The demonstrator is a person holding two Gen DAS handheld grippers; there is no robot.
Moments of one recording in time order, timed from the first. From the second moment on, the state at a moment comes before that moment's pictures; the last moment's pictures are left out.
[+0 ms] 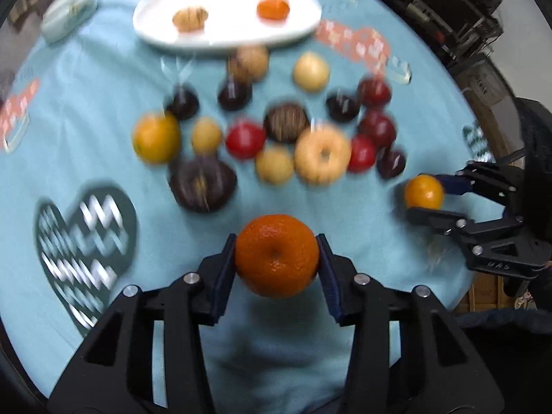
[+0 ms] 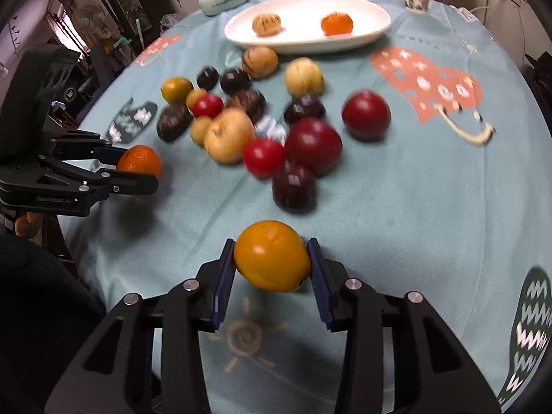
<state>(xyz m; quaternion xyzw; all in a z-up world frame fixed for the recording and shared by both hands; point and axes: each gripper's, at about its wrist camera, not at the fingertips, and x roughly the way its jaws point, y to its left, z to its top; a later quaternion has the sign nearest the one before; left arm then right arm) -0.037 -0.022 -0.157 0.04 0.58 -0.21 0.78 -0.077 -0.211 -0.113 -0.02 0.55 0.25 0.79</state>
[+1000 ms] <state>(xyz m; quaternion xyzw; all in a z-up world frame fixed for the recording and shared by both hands) 0.156 -0.009 -0.113 0.05 0.48 -0.09 0.87 0.126 -0.179 -0.075 0.01 0.47 0.22 0.86</state>
